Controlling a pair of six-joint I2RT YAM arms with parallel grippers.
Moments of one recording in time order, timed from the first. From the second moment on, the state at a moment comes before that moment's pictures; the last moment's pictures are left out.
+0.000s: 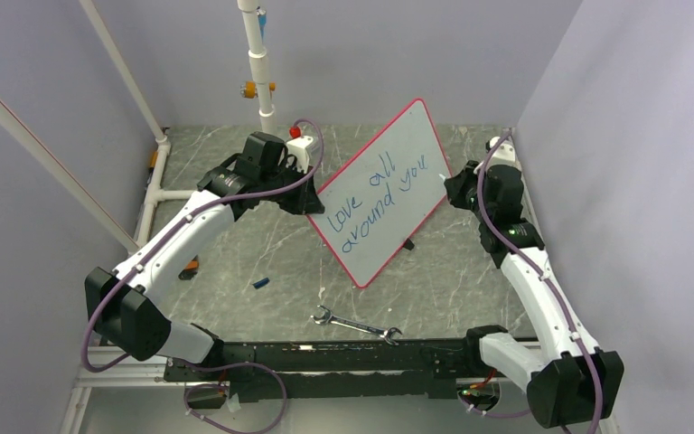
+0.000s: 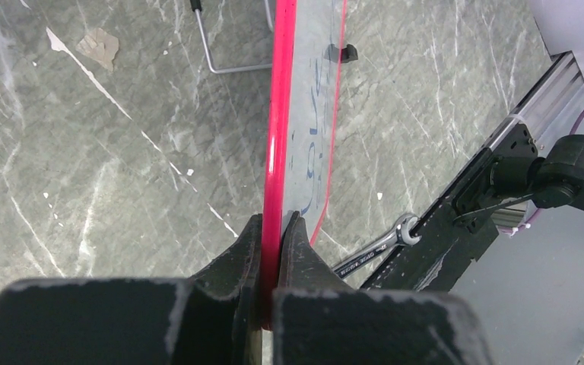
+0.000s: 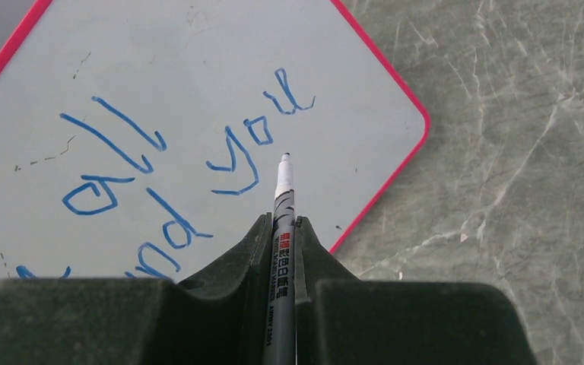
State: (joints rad) left arm -0.51 1.42 1.35 -0.66 0.39 -0.18; right arm 0.13 1.02 0.87 -0.19 -0.02 0.34
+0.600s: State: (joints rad) left arm -0.51 1.20 1.12 -0.55 0.42 -0.32; right arm 0.13 0.90 0.85 -0.23 -0.03 0.35
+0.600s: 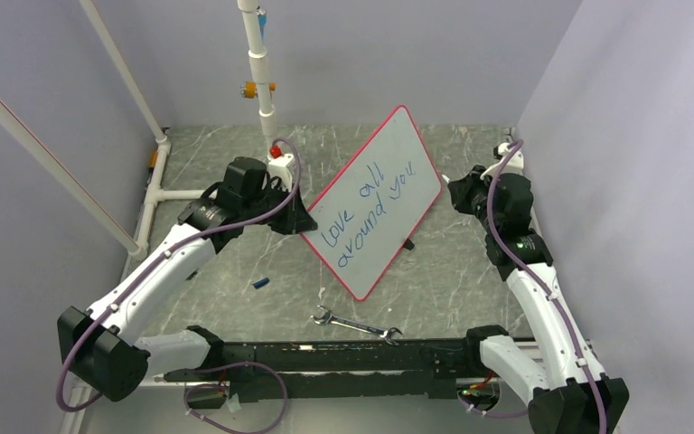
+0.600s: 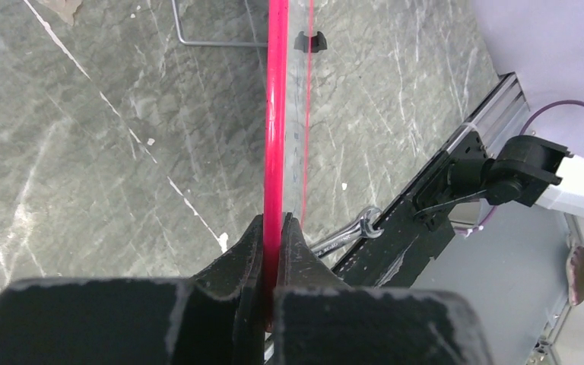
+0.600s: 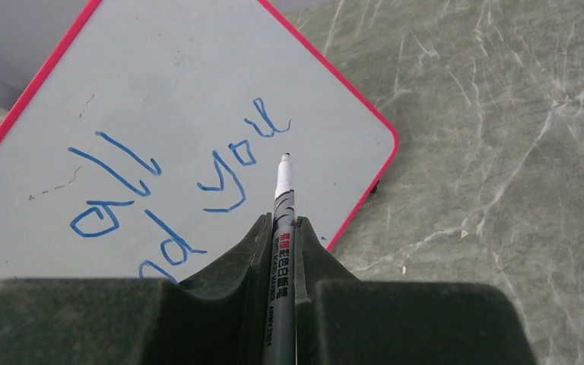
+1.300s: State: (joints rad) left arm -0.53 0.90 0.66 -0.13 0.31 -0.63; right arm 0.13 0.90 0.82 -0.24 -0.03 0.37
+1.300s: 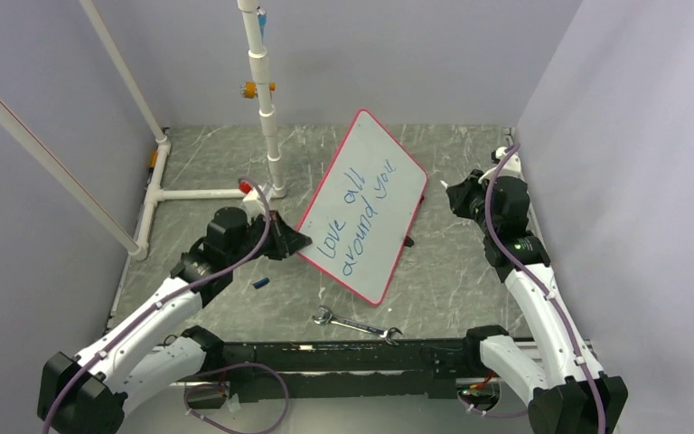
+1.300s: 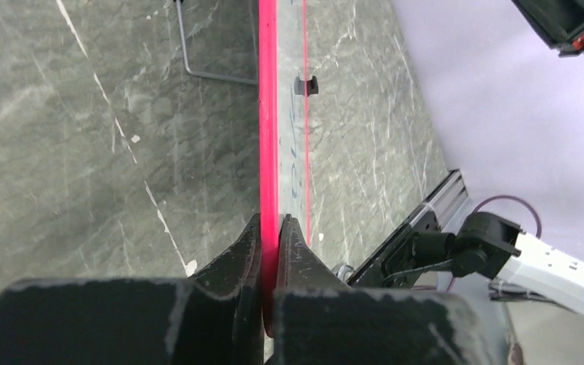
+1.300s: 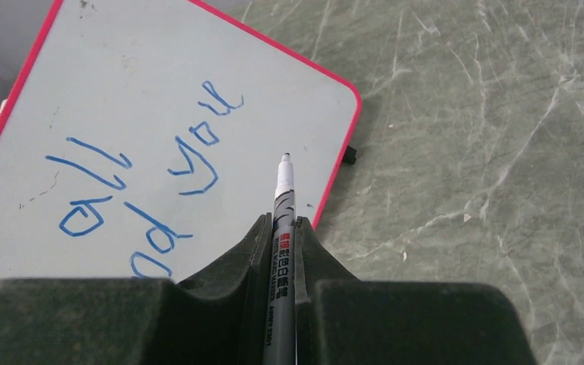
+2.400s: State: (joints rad) left arm -0.68 0.78 0.45 0.11 -0.05 -0.82; right arm 0.13 0.95 0.79 -0.21 -0.03 0.38
